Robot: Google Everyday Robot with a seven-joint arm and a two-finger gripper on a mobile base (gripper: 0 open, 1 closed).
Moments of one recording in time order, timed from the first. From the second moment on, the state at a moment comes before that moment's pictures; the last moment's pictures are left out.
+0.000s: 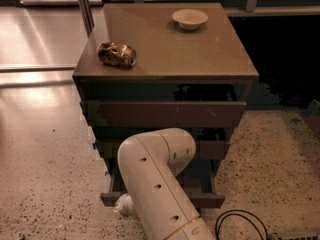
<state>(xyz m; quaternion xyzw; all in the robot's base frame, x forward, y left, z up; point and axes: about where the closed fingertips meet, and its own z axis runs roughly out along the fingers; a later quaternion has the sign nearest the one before) 0.526 0.202 0.167 -0.59 0.74 0.17 0.28</state>
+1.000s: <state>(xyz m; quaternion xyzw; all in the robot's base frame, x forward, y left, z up) 0.552 0.203 0.173 -0.59 0.73 0.14 0.30</state>
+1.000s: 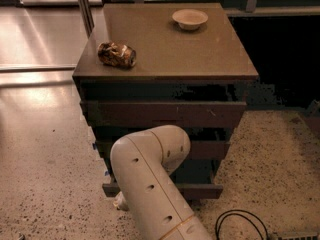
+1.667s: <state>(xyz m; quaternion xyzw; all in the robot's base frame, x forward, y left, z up) 0.589 0.187 0.161 -0.55 0.76 0.10 0.34</state>
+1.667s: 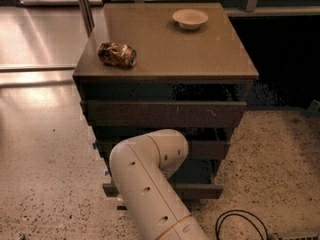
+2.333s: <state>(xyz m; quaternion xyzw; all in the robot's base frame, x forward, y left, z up) 0.614 0.166 0.161 -0.52 0.78 0.06 0.36</state>
